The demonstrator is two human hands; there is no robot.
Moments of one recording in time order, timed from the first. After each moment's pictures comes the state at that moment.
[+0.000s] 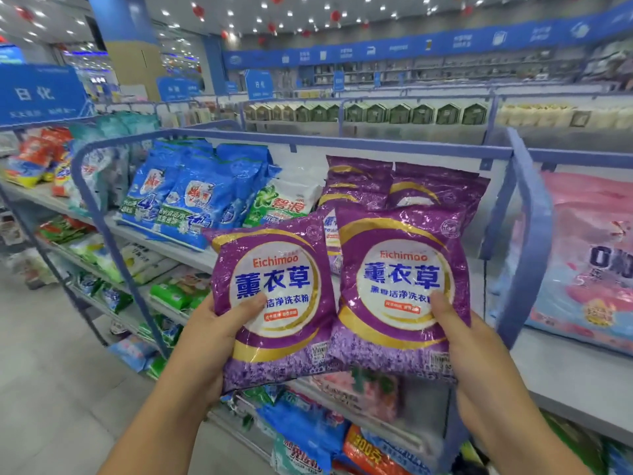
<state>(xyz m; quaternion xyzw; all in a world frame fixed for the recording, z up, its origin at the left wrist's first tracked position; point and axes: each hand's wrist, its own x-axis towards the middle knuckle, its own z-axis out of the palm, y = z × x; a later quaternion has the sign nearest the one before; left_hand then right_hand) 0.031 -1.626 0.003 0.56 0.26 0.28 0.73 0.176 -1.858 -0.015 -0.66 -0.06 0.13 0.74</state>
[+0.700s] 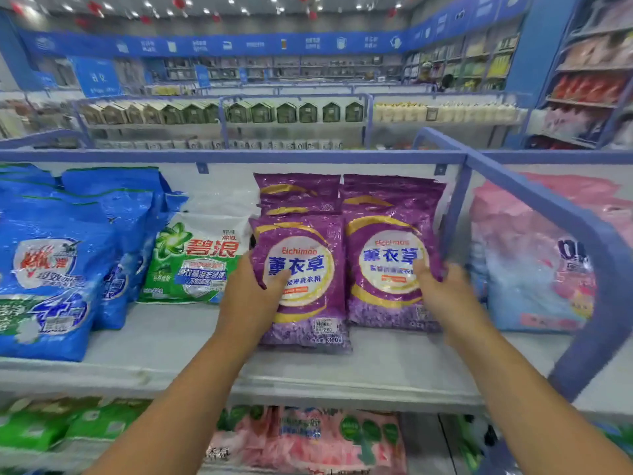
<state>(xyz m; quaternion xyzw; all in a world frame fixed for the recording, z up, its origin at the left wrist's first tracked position) 0.268 -1.508 -0.016 0.84 0.13 0.22 0.48 0.316 -1.772 -0.014 -0.81 0.10 -0.10 0.57</state>
